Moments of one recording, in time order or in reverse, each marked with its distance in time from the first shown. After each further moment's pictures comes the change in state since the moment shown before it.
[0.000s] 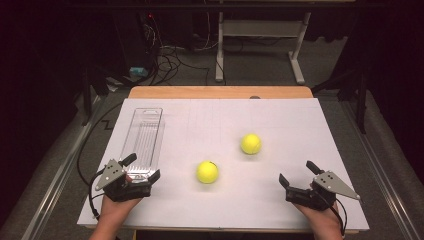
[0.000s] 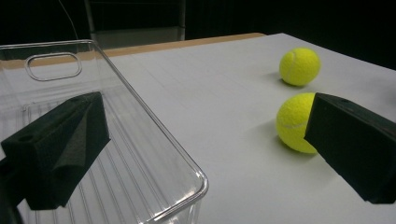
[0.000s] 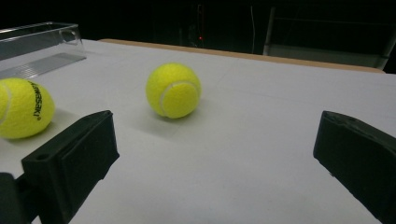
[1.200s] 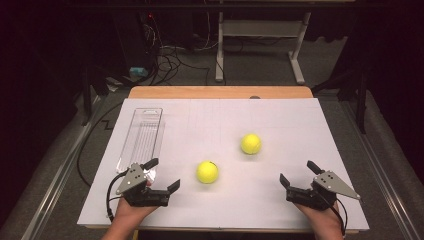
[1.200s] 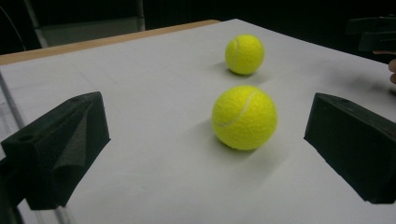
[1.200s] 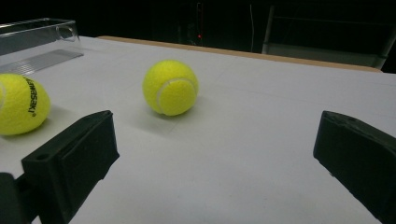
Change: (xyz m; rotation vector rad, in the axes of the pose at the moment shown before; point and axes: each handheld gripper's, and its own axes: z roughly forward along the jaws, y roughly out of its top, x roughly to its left) left arm -0.046 0.008 0.022 0.053 -0.156 0.057; right arm -0.001 -0.002 0.001 0.011 -0.002 -0.009
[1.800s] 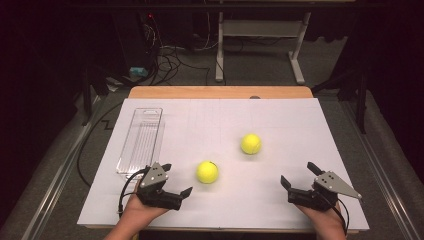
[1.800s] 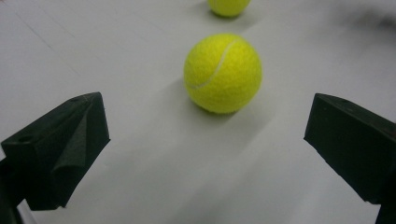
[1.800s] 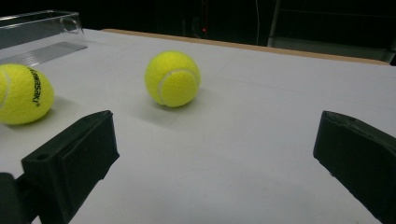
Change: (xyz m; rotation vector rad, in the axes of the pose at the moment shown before) left arm -0.014 0.011 0.027 0.304 -0.028 0.045; right arm -0.004 -0.003 -0.003 0.021 0.025 -0.003
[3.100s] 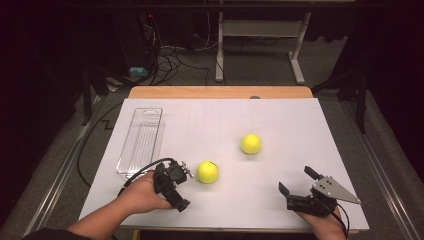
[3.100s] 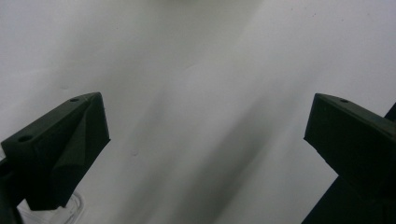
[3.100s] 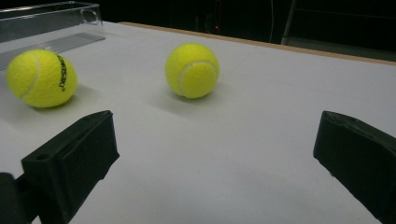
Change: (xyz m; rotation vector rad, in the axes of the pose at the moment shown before) left arm -0.001 0.047 0.038 0.749 -0.076 0.151; right arm 0.009 -0.004 -0.006 0.016 0.047 -0.035
